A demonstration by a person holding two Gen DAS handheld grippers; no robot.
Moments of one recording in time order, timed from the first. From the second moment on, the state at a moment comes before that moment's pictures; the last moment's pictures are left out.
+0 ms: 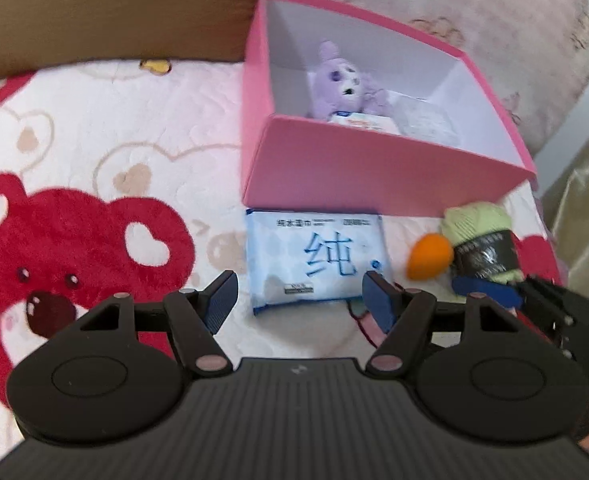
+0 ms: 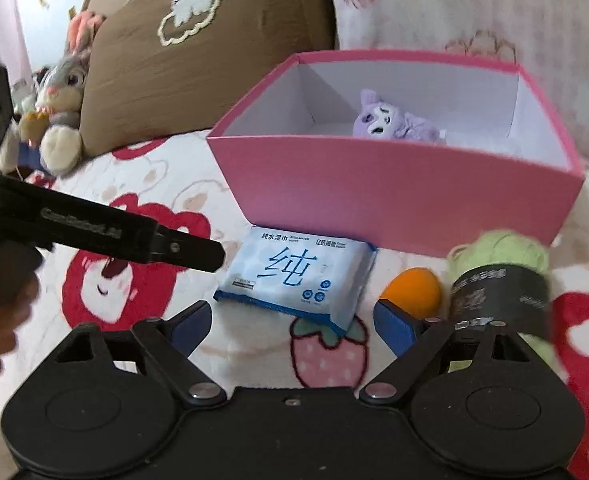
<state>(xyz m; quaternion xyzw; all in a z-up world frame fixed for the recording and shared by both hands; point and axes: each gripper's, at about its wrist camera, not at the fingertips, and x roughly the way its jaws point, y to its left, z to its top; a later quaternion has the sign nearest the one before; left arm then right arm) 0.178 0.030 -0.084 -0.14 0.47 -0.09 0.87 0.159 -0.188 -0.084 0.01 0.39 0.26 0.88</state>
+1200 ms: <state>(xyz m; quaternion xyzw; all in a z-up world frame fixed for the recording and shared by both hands) 0.189 0.029 -0.139 -0.19 0.49 -0.11 0.84 0.183 -0.203 -0.123 0.05 0.47 0.27 0.84</state>
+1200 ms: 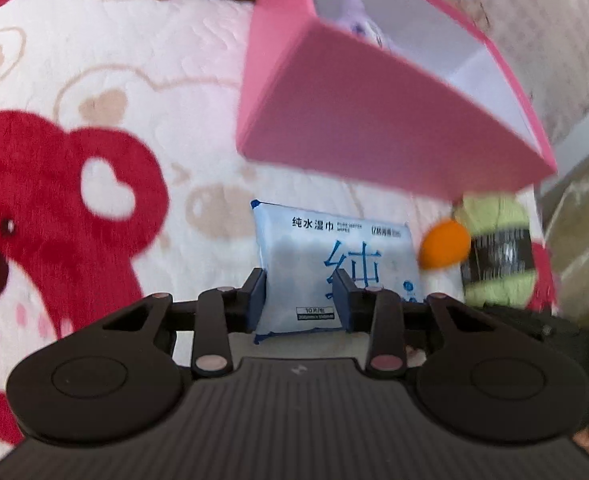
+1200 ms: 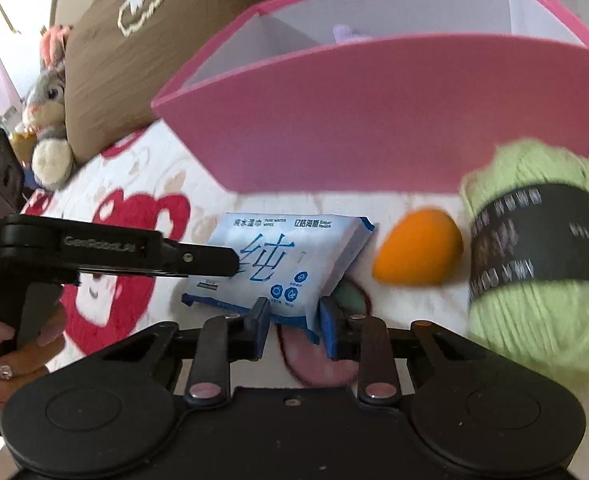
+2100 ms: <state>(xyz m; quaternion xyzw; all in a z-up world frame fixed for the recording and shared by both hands) 0.159 0.005 -0.123 -0.16 0.47 -0.09 0.86 0.172 -0.213 -0.124 0.07 0.47 0.27 0.84</state>
